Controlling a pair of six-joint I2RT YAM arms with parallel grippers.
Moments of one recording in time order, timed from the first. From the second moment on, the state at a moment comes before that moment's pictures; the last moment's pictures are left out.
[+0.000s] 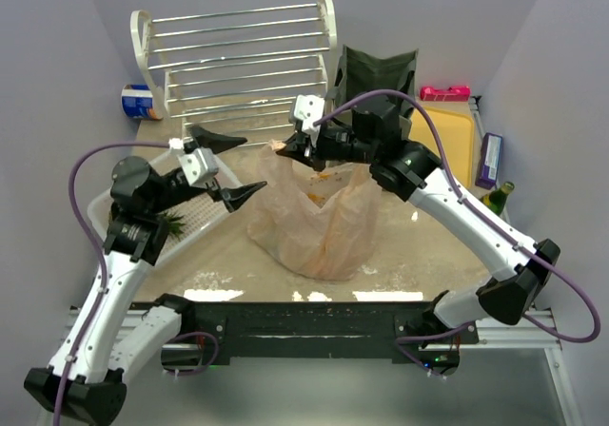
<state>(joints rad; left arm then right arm) -0.25 0.79 0.91 0.04 0.80 0.18 0.76 1.44 1.57 -0.32 -0.52 -0.36</state>
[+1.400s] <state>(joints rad) -0.36 1.18 0.82 0.42 1.02 -0.18 0.73 1.32 1.44 -0.25 -0.41 -0.17</state>
